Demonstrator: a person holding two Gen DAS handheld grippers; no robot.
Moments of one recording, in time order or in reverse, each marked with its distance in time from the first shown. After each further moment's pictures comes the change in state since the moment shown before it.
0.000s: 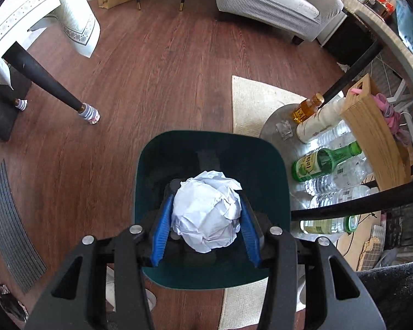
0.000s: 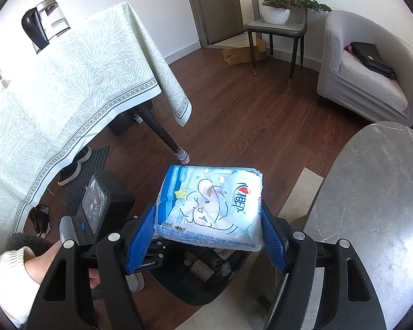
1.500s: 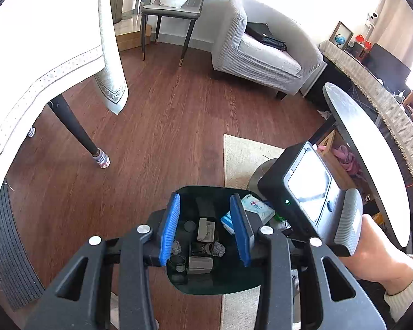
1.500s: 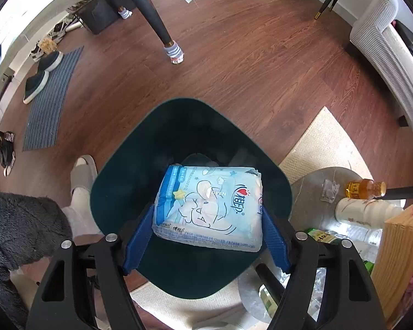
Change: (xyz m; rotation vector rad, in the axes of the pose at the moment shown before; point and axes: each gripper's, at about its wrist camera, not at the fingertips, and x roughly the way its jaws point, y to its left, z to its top) left arm -0.116 0.041 -0.001 -0.022 -0.300 -0.089; right arm 0.181 0.039 -0.060 -0.156 0.498 -0.136
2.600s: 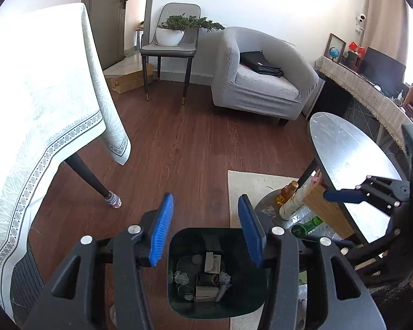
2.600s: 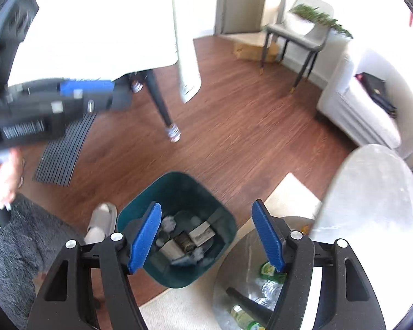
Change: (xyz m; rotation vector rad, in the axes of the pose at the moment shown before) left arm -0.042 -0.053 0.031 0.086 -0.170 0.081; right arm -0.184 -0.037 -0.066 0.015 -0.492 -0.056
